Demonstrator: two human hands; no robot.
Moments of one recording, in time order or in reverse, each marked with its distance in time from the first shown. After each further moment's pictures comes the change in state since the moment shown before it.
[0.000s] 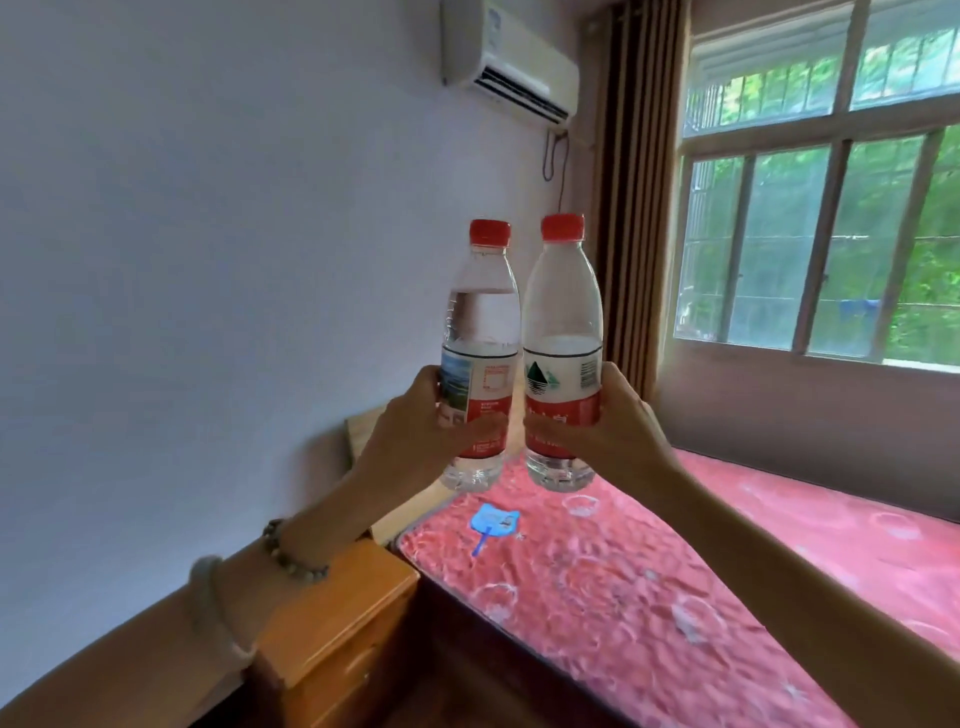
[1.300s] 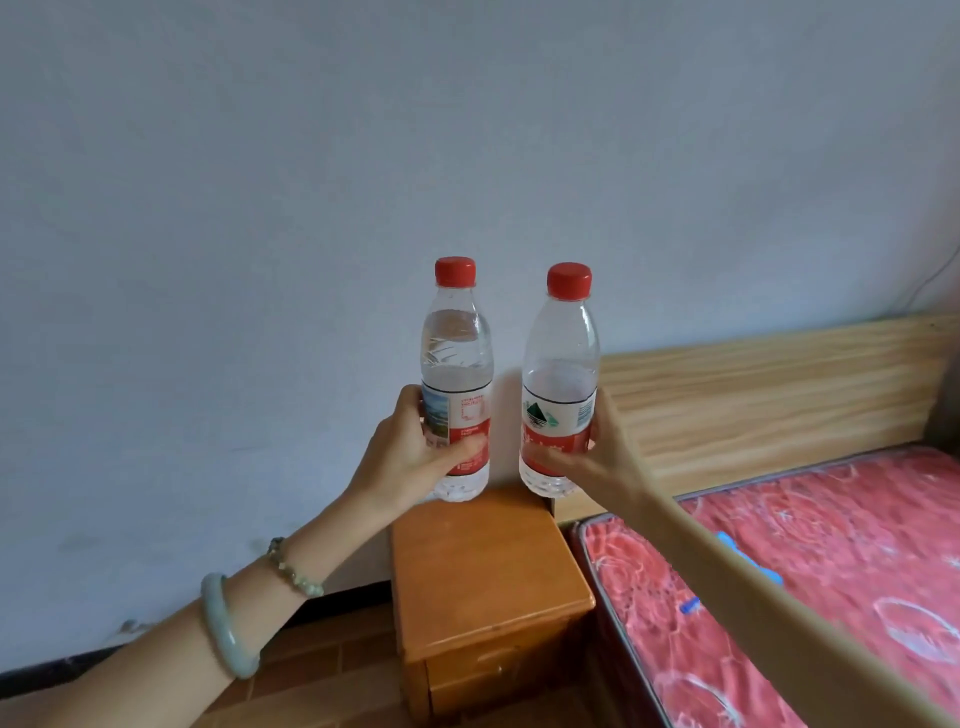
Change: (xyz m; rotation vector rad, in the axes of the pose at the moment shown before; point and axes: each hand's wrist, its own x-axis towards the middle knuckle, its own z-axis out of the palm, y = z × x) left_hand 0.211 -0.390 -0.033 0.138 0.376 -0.484; right_hand 0.288 0.236 0.438 0.470 -0.700 -0.014
